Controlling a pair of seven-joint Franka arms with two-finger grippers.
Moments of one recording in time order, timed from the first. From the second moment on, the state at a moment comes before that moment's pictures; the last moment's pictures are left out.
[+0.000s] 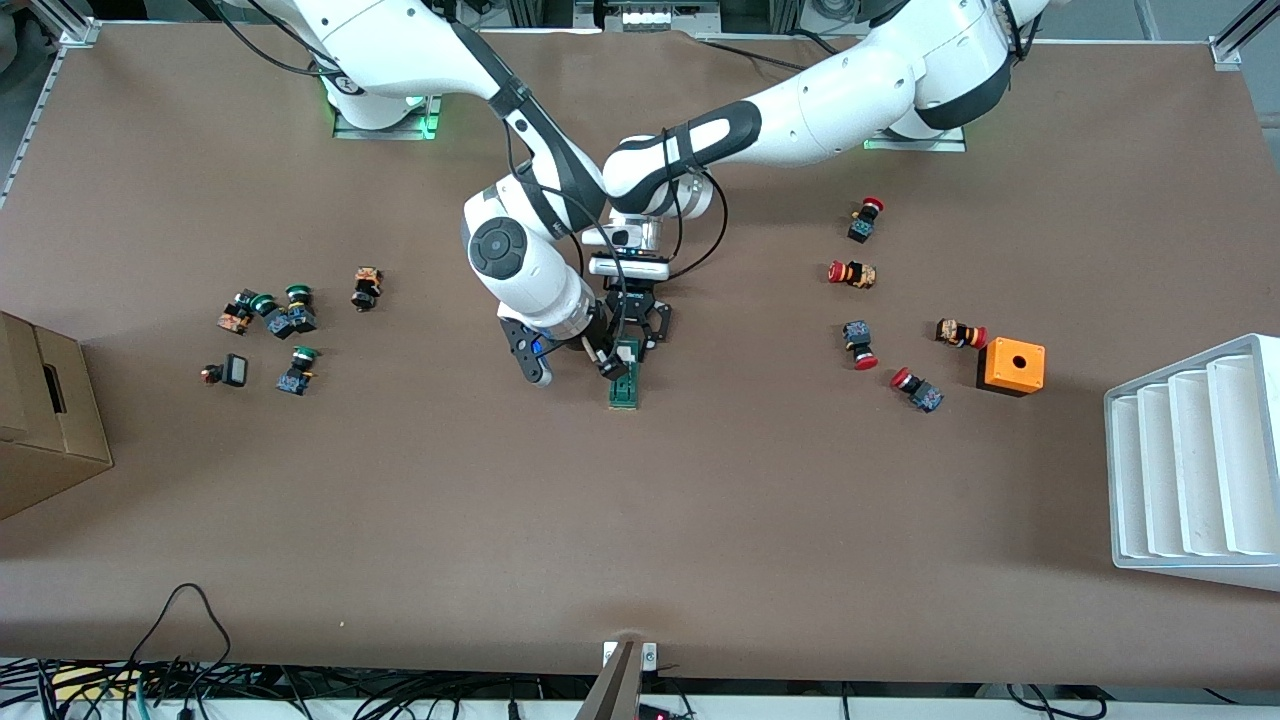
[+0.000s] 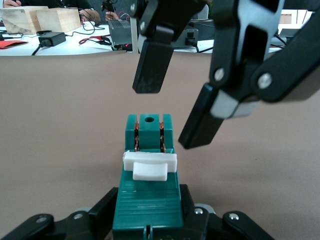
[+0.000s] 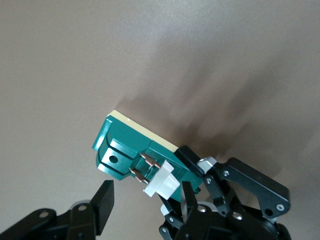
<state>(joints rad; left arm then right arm) -0.39 1.07 -0.72 -1.74 2.23 1.90 -2.35 0.62 0.65 0.06 -1.70 0.30 2.55 1.50</state>
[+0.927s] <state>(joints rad) -0.39 1.07 -0.72 -1.74 2.23 1.90 -2.35 0.65 0.68 0.06 -1.70 0.30 2.61 1.54</state>
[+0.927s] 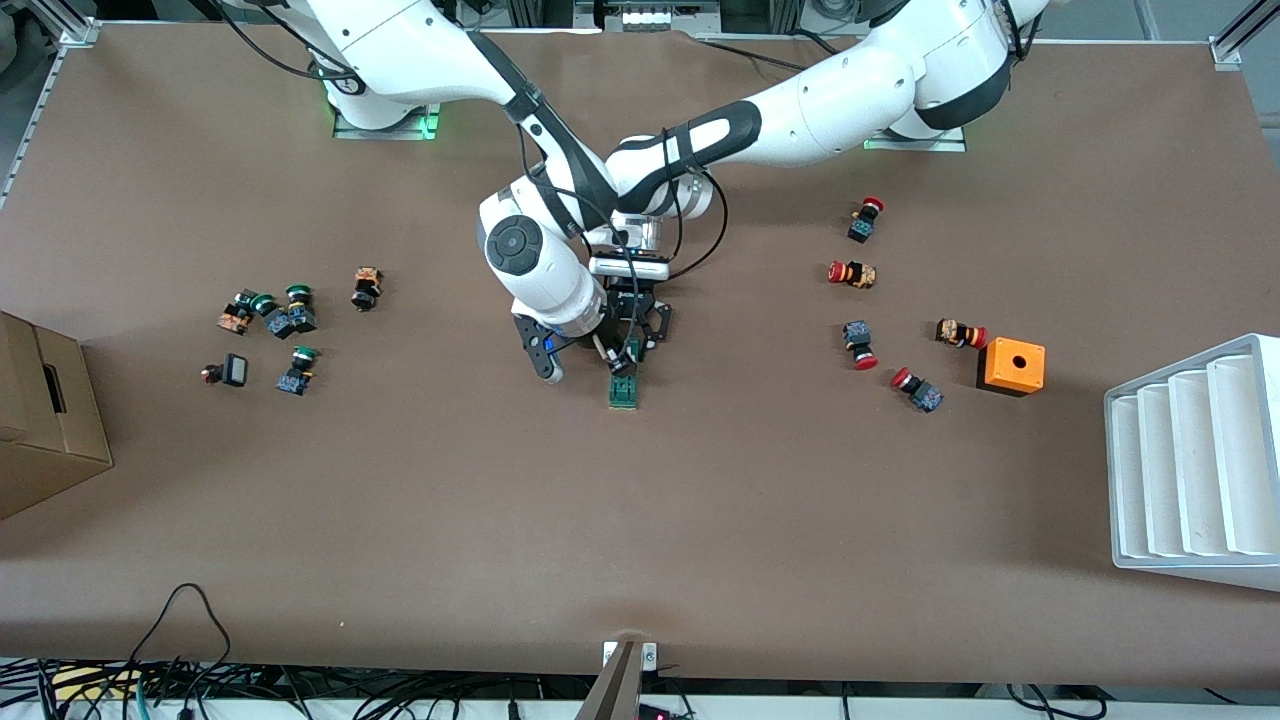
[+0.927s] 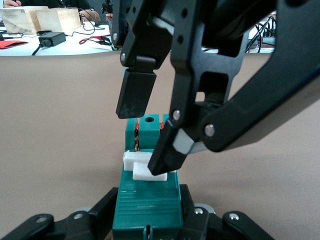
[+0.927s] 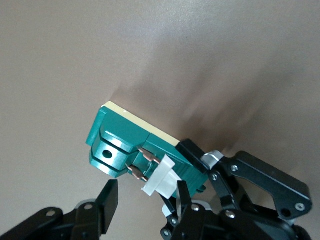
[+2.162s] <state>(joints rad) -0.39 1.07 -0.72 -1.74 2.23 1.90 -2.35 0.65 0.67 0.06 -1.68 0.30 2.57 1.54</state>
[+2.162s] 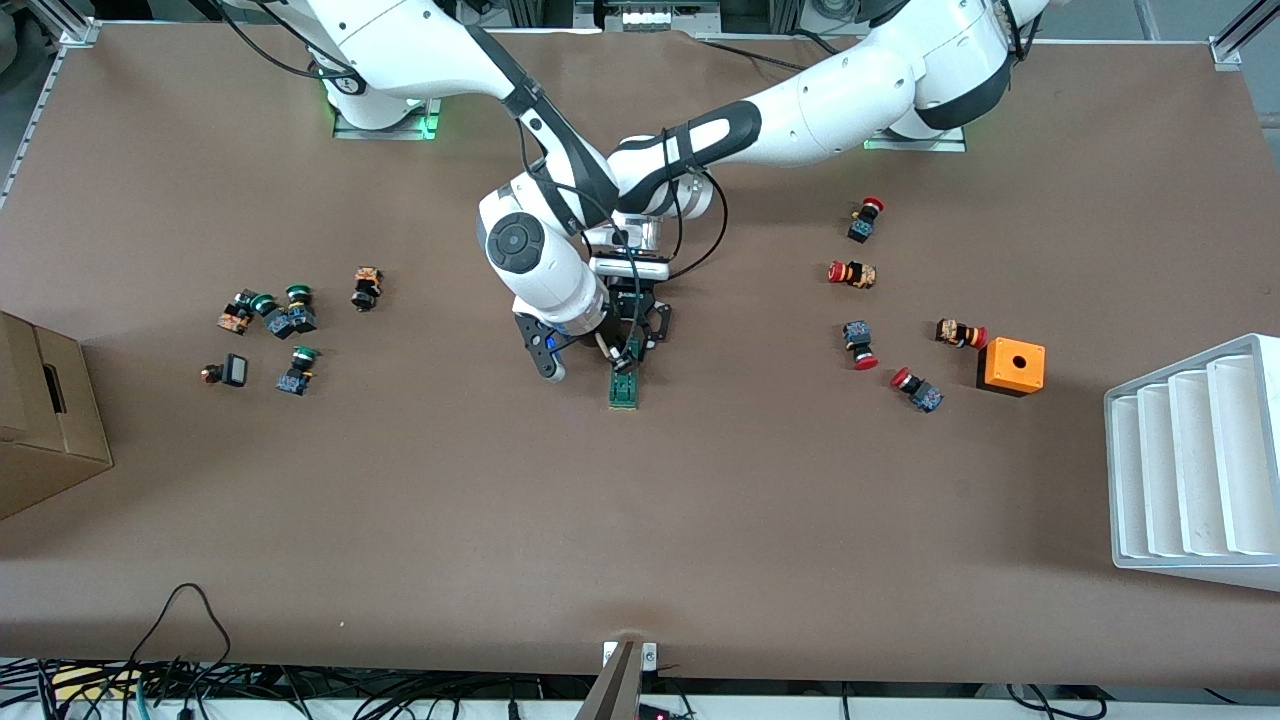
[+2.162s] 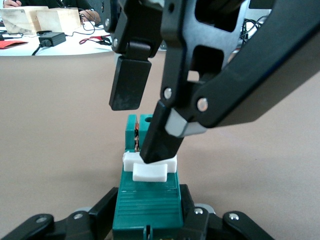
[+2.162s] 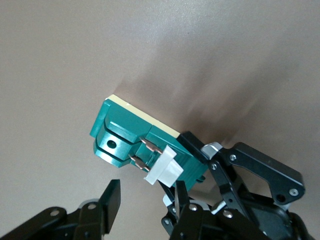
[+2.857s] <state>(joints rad) -0.39 1.07 -0.72 -1.74 2.23 1.90 -2.35 0.65 0.70 0.06 -1.69 0.29 2.57 1.54</state>
